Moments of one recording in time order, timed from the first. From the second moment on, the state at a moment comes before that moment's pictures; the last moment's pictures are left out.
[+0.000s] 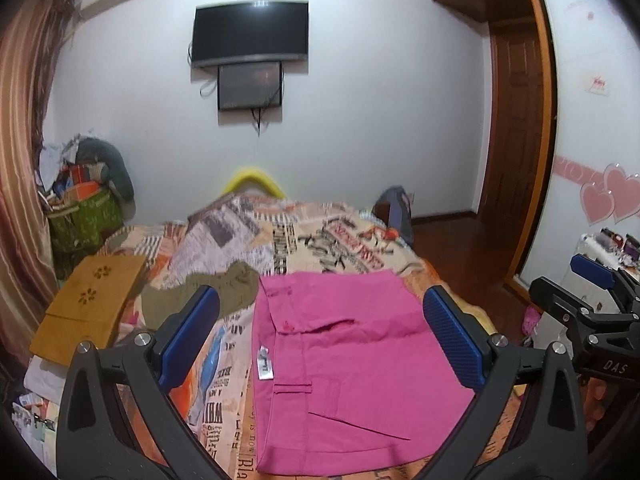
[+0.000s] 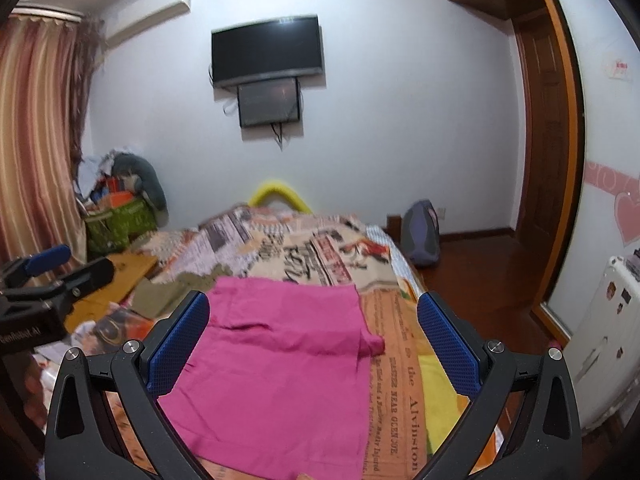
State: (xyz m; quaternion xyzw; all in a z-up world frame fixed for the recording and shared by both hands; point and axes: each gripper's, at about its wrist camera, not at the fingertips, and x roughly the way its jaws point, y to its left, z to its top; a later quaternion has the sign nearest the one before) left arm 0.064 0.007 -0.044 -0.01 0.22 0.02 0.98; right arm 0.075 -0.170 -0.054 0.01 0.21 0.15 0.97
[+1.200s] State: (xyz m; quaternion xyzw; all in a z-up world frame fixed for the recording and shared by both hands) left arm 0.255 0.086 -0.234 -0.06 0.51 -0.03 0.86; right arm 0.231 -0.183 -0.212 0.01 0.46 0.19 0.87
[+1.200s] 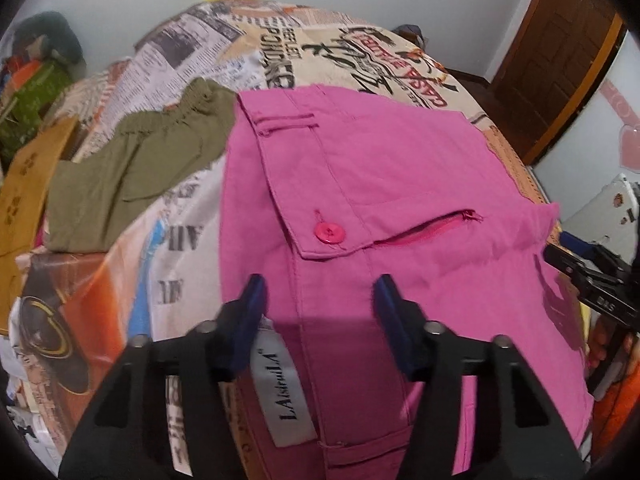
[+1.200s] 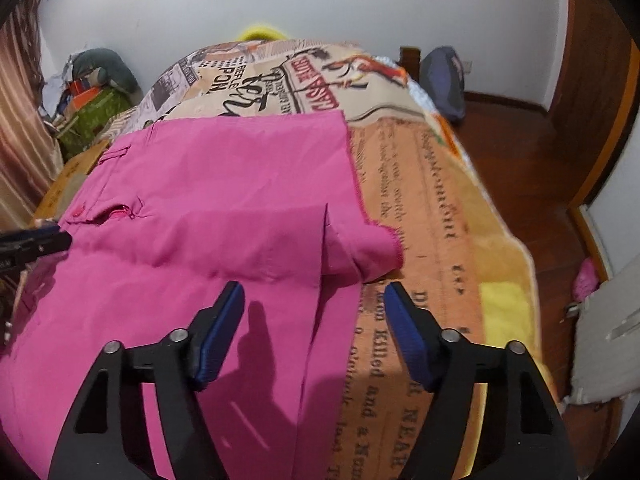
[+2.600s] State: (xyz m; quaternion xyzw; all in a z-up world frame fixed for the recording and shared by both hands) left arm 0.241 0.091 -0.210 0.00 0.49 -0.01 0.87; right arm 0.222 -0.182 -0.205 0.02 0.48 0.20 0.85
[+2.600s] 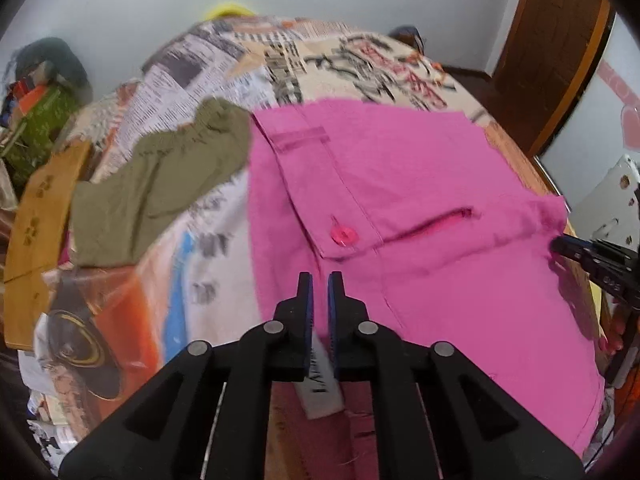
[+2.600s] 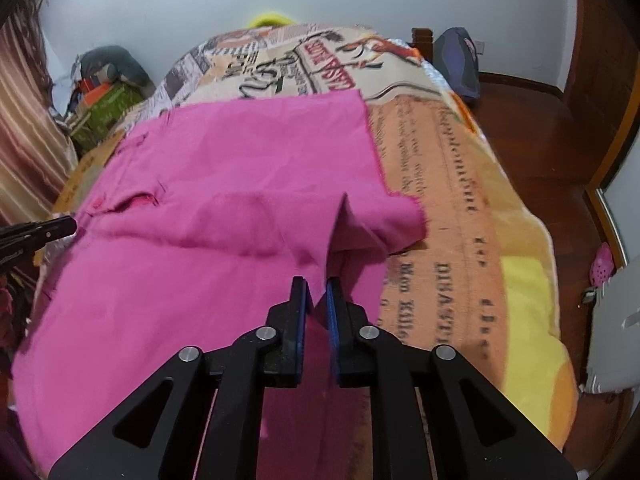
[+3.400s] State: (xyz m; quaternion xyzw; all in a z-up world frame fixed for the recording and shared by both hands) left arm 0.306 0.100 -0.242 -0.05 0.51 -0.04 0.86; right arm 0.295 -0.187 -0.237 0.02 0.49 0.18 0.85
